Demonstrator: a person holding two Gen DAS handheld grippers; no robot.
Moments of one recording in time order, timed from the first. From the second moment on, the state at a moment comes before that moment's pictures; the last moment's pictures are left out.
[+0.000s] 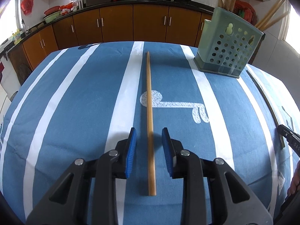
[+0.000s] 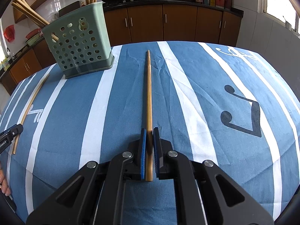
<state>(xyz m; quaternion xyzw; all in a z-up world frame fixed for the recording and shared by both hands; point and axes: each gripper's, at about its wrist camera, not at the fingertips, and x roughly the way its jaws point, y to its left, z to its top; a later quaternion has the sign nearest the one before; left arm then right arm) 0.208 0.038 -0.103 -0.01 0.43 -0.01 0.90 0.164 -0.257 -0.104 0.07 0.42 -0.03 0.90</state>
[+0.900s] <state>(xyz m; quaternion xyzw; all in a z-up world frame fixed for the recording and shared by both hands) 0.172 0.056 0.017 -0.05 0.29 -0.03 0.95 0.127 -0.300 -0.004 0.12 0.26 -0.03 0.96</state>
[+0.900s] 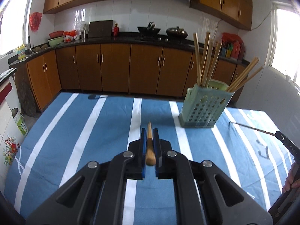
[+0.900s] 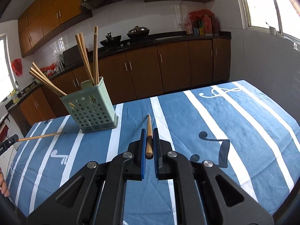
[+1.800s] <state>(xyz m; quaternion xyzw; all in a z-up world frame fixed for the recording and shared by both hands) 0.177 0.015 0.114 -0.03 0.21 -0.11 0.97 0.144 -0.276 0.114 0.11 0.15 0.05 0.98</state>
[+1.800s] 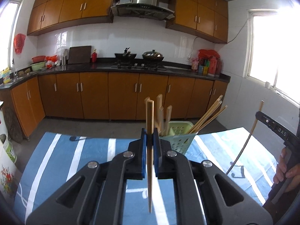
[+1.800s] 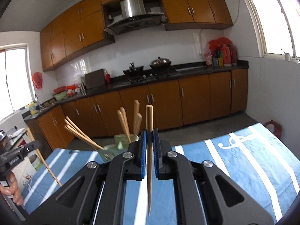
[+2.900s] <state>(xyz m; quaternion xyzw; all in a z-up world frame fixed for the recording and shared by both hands) 0.318 -0.040 0.143 -0.11 0.10 -0.06 0.99 0.270 -0.228 0.110 0.12 0.06 0.03 0.99</state>
